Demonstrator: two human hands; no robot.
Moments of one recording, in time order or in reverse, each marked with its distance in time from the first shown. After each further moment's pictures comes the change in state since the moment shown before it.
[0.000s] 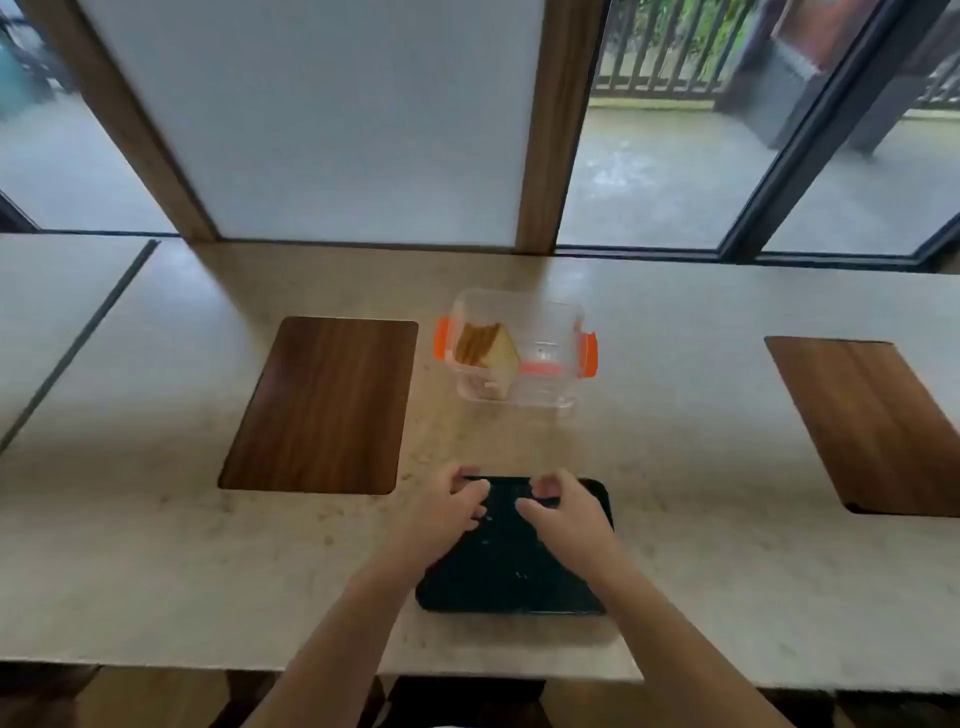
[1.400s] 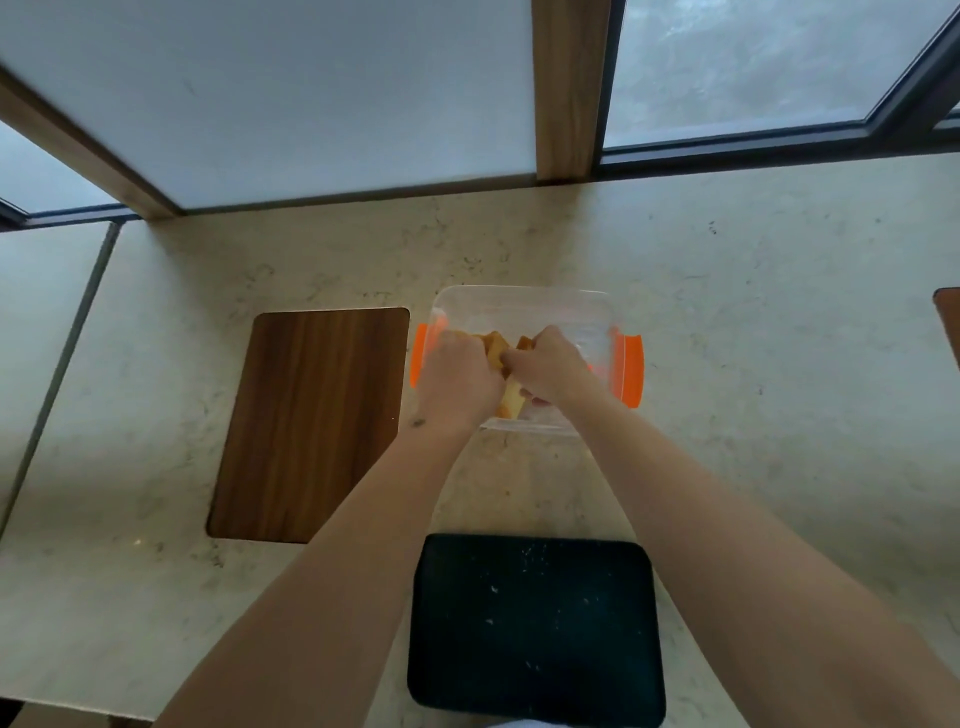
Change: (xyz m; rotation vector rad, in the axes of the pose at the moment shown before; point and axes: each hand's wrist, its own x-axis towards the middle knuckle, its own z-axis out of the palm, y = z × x) left_hand 0.241 0.123 0.005 0.919 0.296 0.105; right_hand 0.294 -0.069 -0.032 0.028 -0.146 0.193
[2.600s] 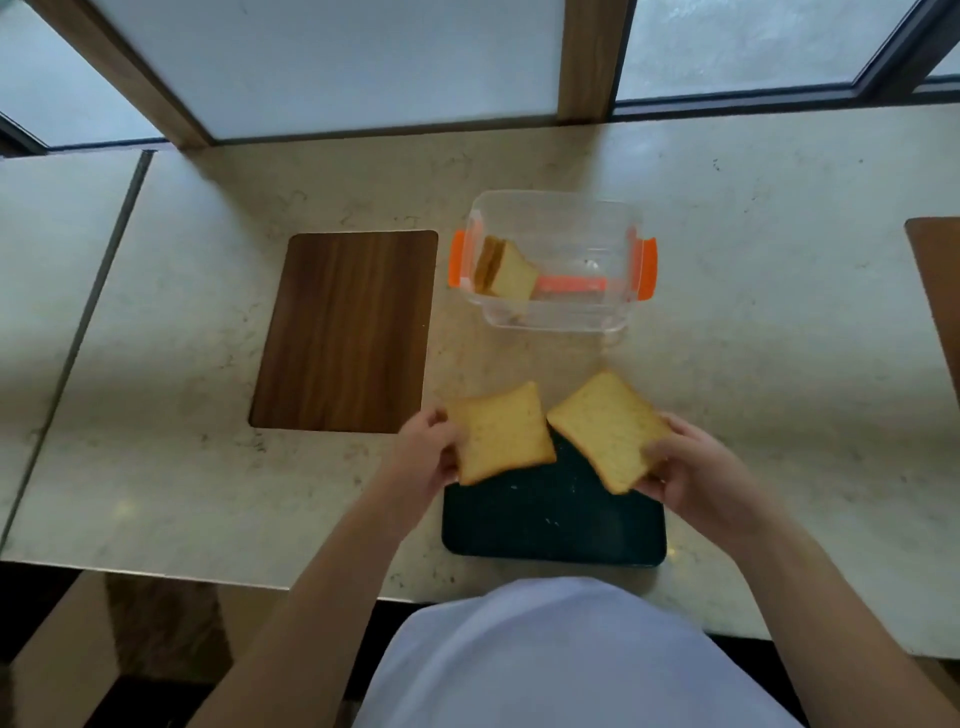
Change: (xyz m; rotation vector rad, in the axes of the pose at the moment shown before) left_hand -0.208 -0.119 0.036 -1.316 -0.358 -0.468; right_hand -0.219 0.175 -0.014 1.024 -0.301 0.111
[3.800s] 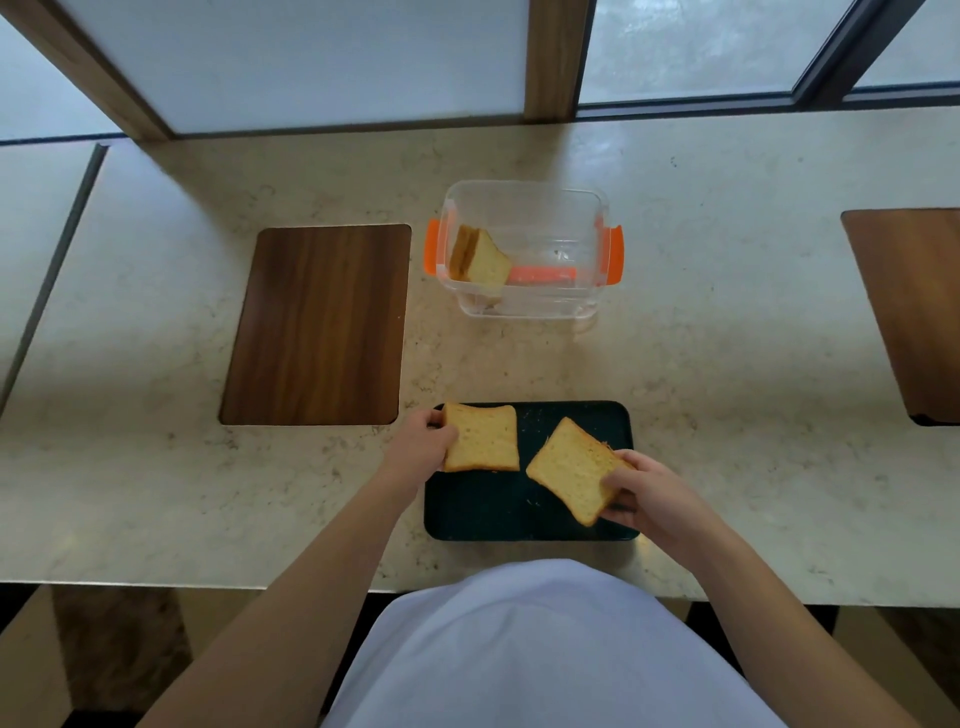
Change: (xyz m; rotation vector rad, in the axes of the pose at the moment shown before) left_hand 0.054 -0.046 -0.008 0.541 0.168 0.064; right_hand -0.001 0.069 -0.022 -0.280 0.197 0.112
